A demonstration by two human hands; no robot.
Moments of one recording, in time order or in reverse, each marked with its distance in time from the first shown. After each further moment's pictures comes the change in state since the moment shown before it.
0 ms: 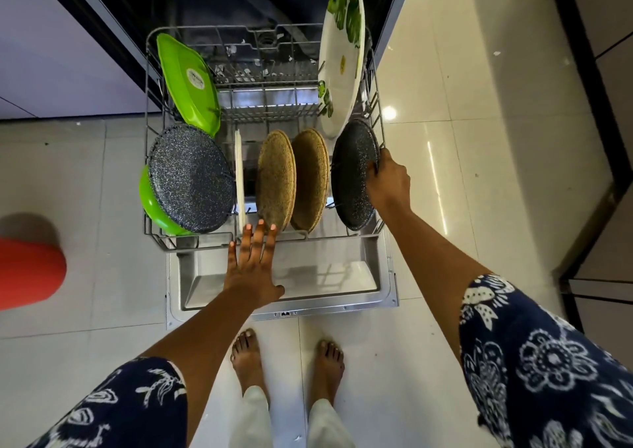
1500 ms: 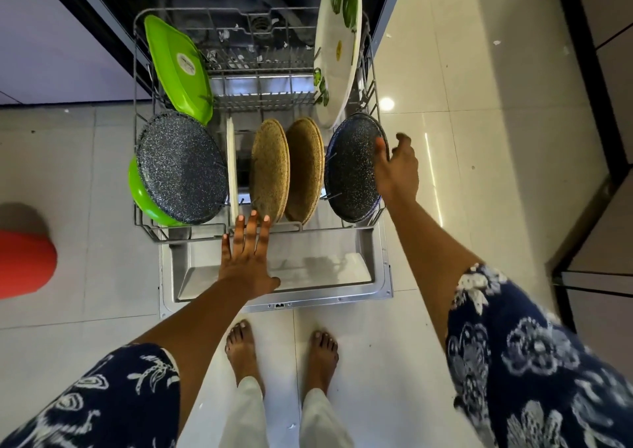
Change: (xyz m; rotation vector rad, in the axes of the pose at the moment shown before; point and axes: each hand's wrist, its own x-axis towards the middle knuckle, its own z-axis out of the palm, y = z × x) left_hand 0.006 0.001 0.009 -0.018 0.012 -0.016; right_hand 0.012 0.023 0.004 0.204 0.101 0.178
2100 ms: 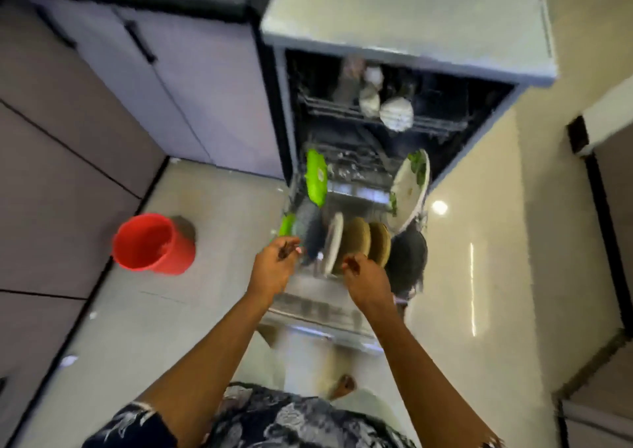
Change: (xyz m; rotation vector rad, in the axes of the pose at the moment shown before) left_hand -0.218 -0.055 -0.273 -1.171 0.504 -0.267; right_hand -0.268 -0.236 -0.133 -0.122 -0.526 -0.388
